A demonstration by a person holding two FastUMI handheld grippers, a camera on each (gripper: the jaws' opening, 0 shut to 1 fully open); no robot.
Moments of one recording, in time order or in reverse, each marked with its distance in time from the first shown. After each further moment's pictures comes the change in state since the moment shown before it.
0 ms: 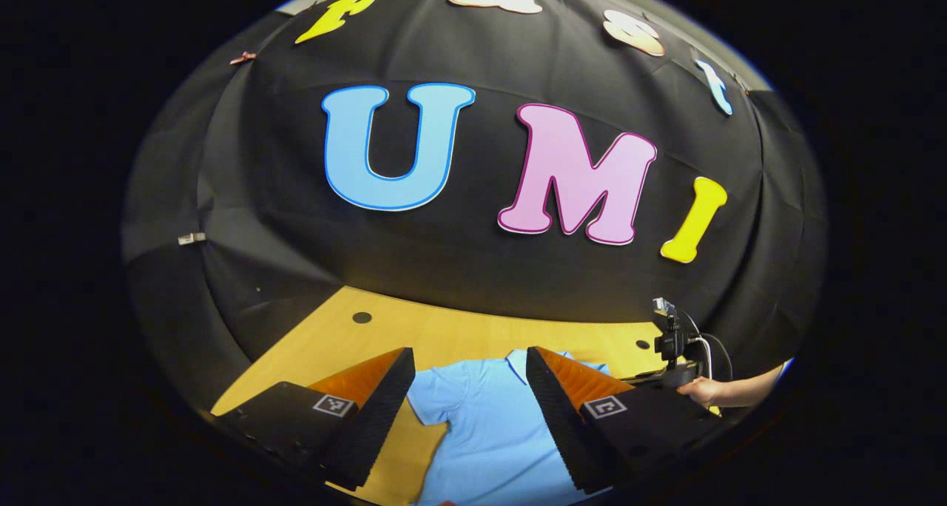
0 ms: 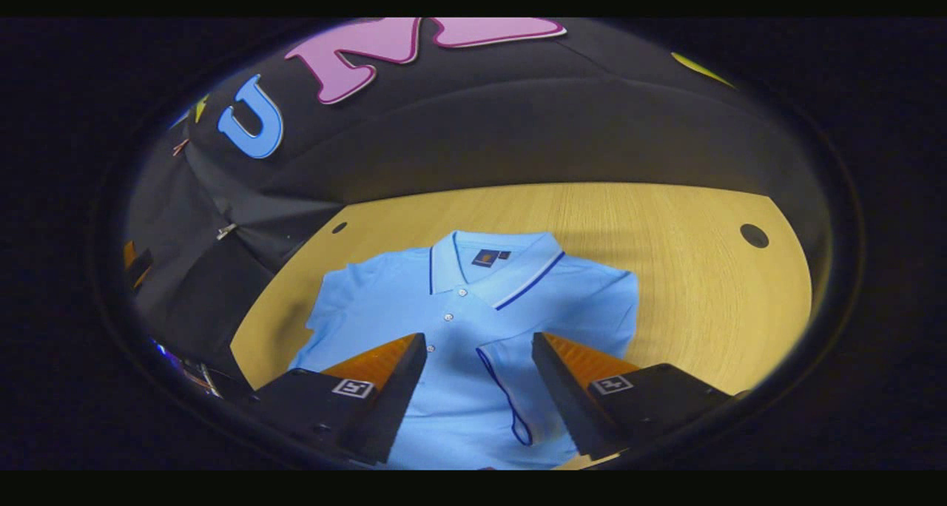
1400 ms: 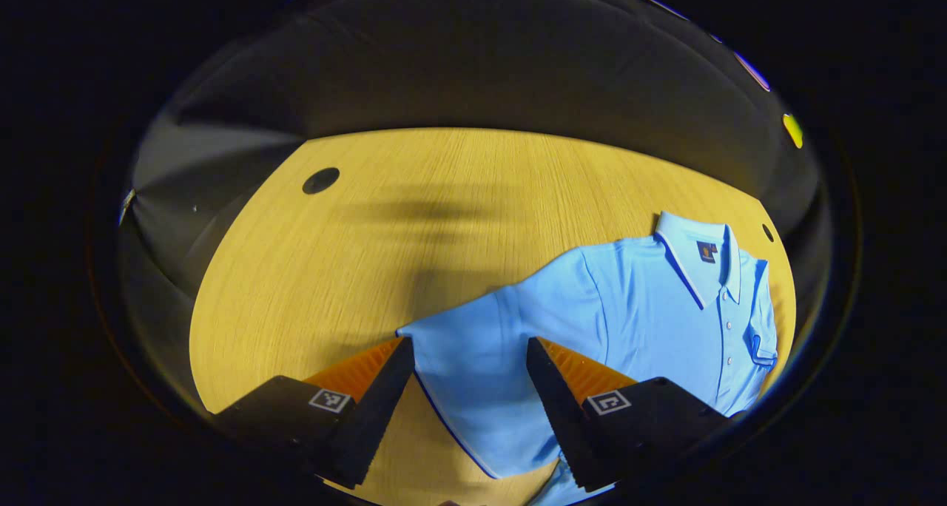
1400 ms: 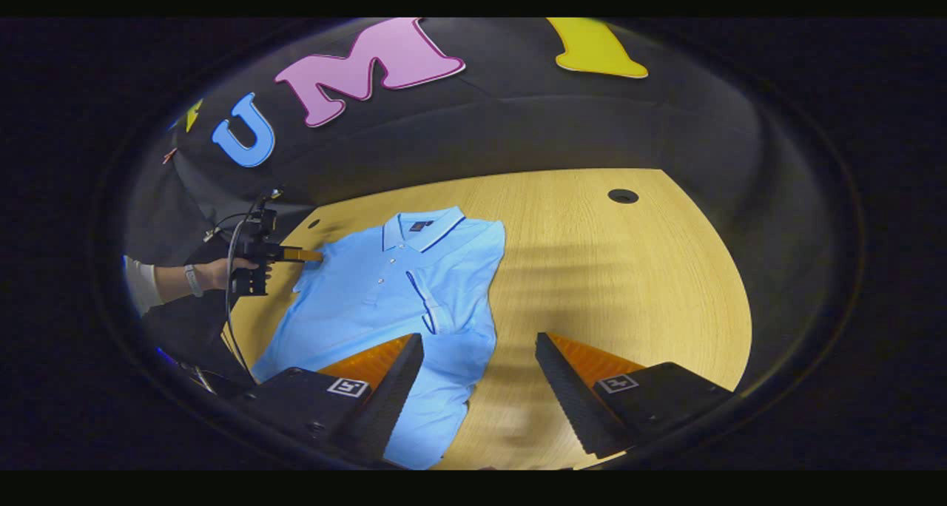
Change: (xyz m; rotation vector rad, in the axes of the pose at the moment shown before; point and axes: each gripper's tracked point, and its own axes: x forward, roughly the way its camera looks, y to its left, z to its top) left arm 0.261 0.122 -0.234 0.105 0.650 0.135; right arm -0.151 -0.073 -0.078 0.056 -0.007 -0.153
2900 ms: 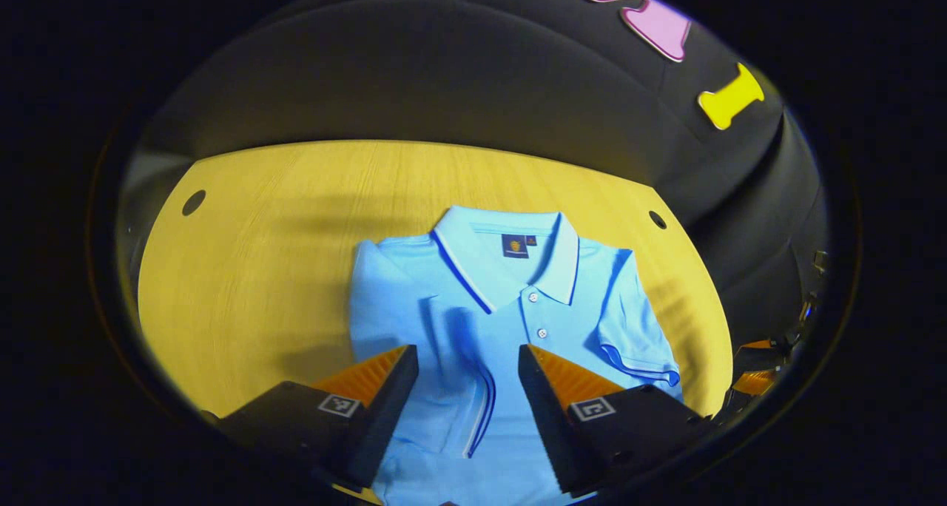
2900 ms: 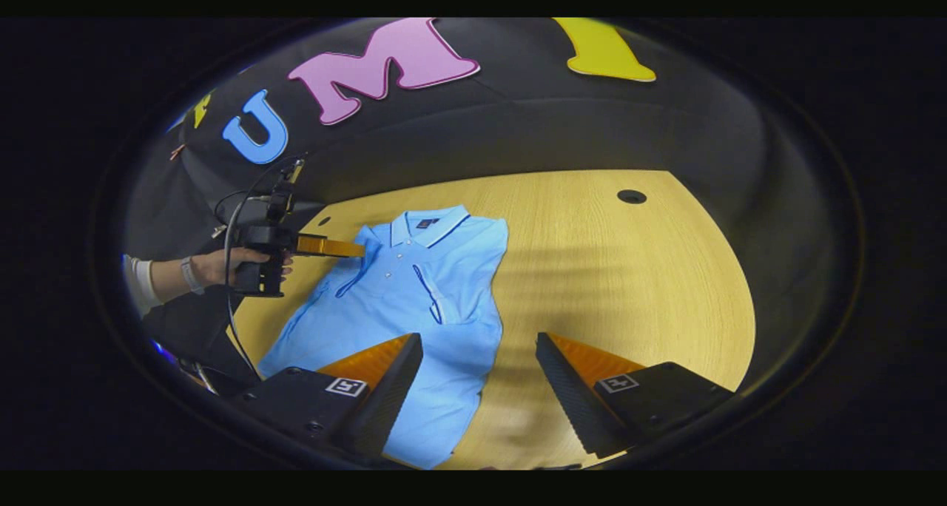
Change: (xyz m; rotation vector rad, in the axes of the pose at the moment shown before) left arm -0.062 -0.201 -0.007 0.100 -0.025 -0.353; right arm -0.011 -0.002 -0.011 -0.008 -0.007 0.045
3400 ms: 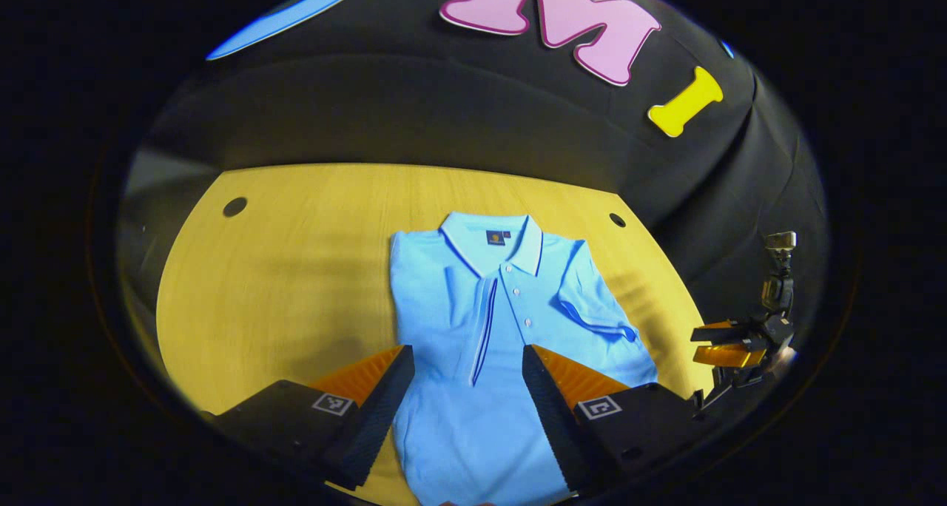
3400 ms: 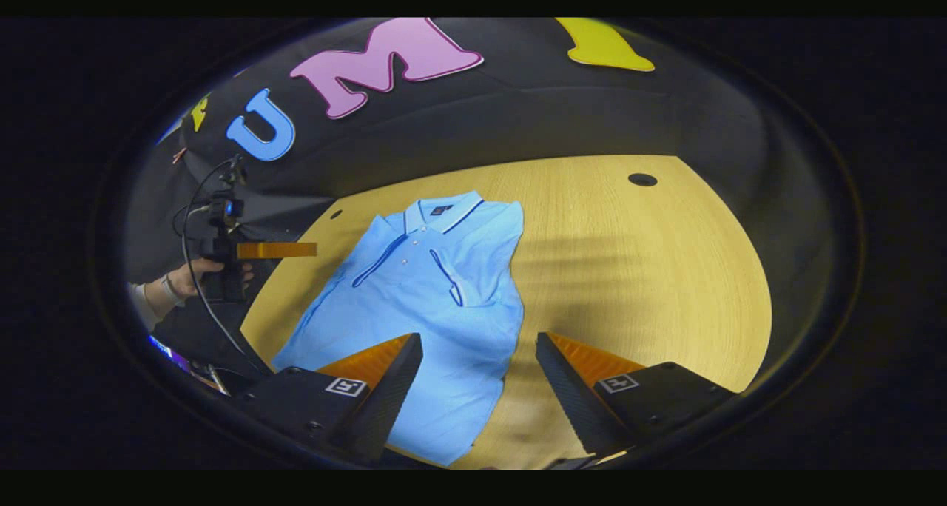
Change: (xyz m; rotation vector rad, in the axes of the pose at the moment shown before) left arm -0.133 0.016 -0.056 -0.021 -0.064 -0.036; right arm -0.006 0.018 -0.030 0.032 0.065 0.055
